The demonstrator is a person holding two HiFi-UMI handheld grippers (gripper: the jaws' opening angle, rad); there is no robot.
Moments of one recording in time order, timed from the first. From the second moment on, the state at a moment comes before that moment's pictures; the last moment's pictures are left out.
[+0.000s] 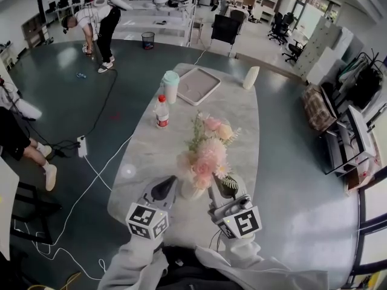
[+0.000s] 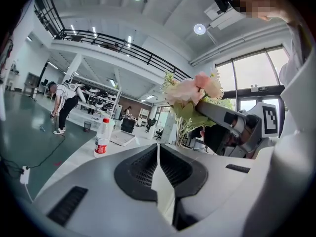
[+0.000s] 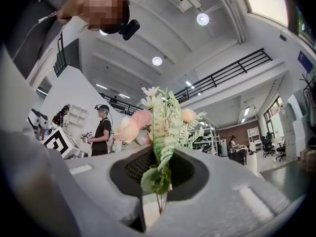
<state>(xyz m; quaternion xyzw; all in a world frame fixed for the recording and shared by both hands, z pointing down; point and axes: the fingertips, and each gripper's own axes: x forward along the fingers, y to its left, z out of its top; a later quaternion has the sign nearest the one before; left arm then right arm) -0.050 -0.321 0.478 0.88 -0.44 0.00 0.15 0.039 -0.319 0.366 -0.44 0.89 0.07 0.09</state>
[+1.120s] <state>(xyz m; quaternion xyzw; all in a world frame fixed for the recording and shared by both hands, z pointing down) -0.030 -0.318 0.438 0.90 -0.43 -0.01 0.12 0.051 -0.293 0.289 -0.43 0.88 0.13 0.16</state>
